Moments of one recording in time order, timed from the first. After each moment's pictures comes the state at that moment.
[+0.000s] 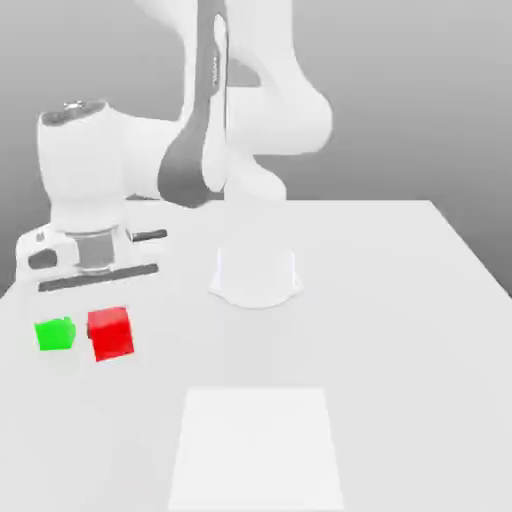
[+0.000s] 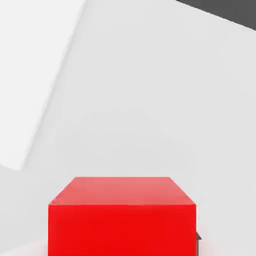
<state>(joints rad) -0.20 -0.13 -0.53 -2.80 -0.14 2.69 -0.02</state>
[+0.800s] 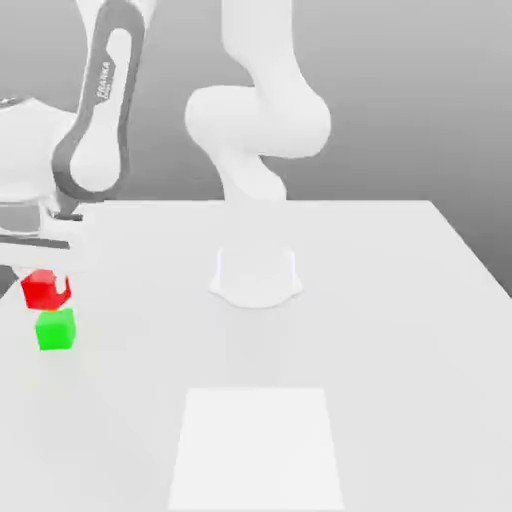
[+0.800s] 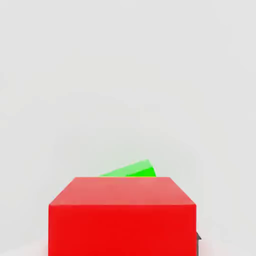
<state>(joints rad) -0.37 0.02 -0.72 -2.79 0.10 2.81 -0.18</state>
